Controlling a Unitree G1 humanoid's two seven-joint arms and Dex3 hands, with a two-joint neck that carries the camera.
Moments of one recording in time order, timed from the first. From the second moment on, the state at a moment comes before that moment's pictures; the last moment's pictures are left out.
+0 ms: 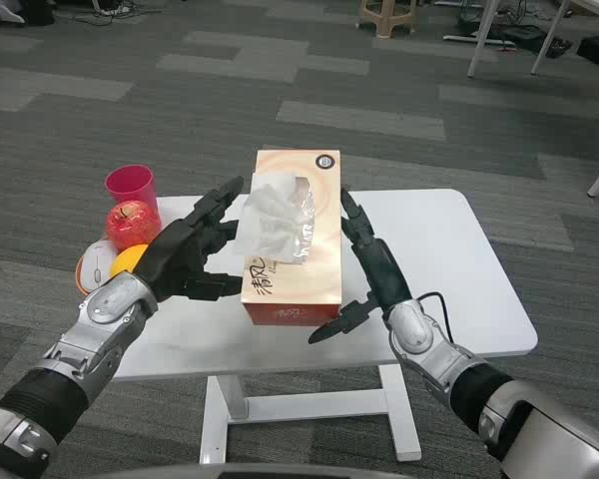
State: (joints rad) left arm -0.32 0.37 -0.28 0.43 -0.37 -0.37 -0.32; right arm -0.53 -0.30 0.82 0.85 0.31 -0.66 -0.36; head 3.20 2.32
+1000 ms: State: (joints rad) left arm -0.31 0.36 -0.28 0.43 -0.37 -0.37 -0.32; right arm -0.52 -0.30 0.81 0.85 0.31 -0.66 -0.36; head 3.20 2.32
